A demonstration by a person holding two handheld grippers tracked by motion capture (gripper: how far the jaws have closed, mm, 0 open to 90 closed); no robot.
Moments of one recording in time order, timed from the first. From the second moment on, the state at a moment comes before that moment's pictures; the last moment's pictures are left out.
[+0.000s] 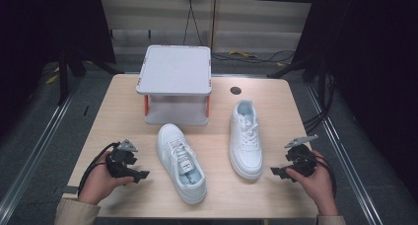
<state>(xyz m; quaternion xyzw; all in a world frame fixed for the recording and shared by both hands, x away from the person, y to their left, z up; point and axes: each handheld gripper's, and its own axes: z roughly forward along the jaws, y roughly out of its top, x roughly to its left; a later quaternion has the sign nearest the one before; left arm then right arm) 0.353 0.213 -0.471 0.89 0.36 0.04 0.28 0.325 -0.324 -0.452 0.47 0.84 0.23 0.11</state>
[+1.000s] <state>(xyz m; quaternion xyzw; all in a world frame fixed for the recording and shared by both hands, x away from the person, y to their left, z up) 0.346 0.168 -0.406 0.93 0.27 0.01 0.24 0.324 -0.325 -0.450 0.47 0.84 0.23 0.11</state>
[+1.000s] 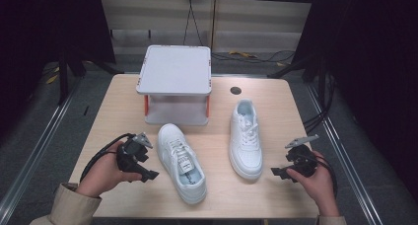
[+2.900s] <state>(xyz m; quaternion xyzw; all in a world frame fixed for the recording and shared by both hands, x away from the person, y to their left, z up) 0.337 0.032 -0.379 0.97 0.15 -0.07 0.18 0.324 -0.325 -0.454 0.47 0.84 0.24 0.10</state>
